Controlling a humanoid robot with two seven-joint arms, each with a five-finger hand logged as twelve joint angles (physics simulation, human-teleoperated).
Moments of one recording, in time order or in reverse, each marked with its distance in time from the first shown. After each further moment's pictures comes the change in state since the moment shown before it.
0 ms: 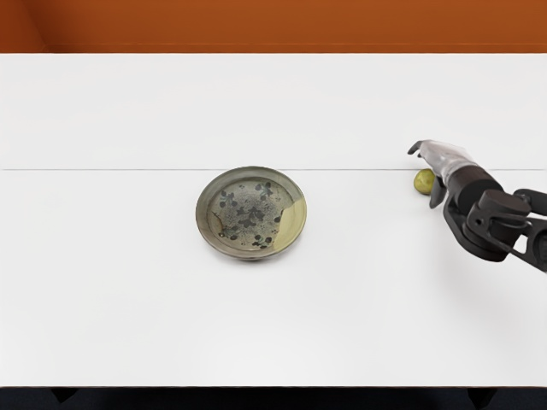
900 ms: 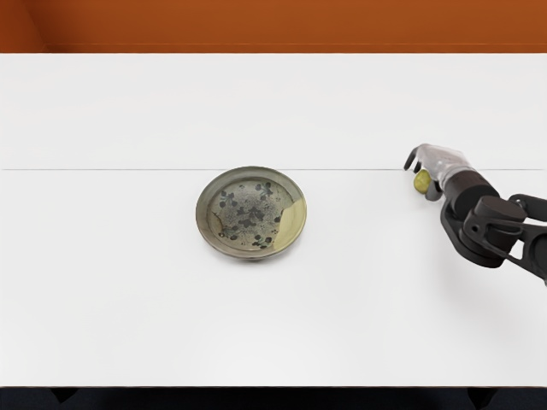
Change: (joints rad) left arm 0.000 0.000 0.000 0.000 0.000 0.000 0.000; right arm -0.007 0.009 -0.022 0.004 -0.012 -0.024 0.000
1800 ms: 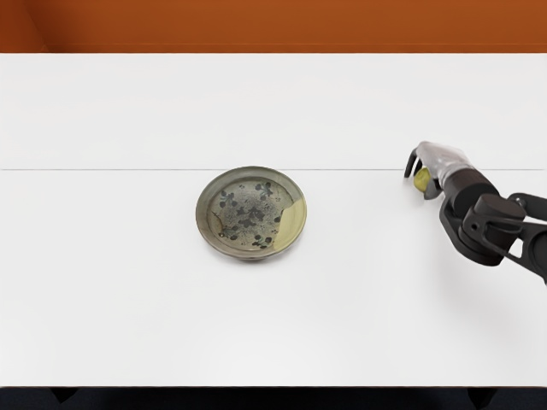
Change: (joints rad) left arm 0.000 0.000 0.000 0.000 0.000 0.000 0.000; right arm 0.006 0.001 0.006 -0.001 0.009 -0.006 0.000
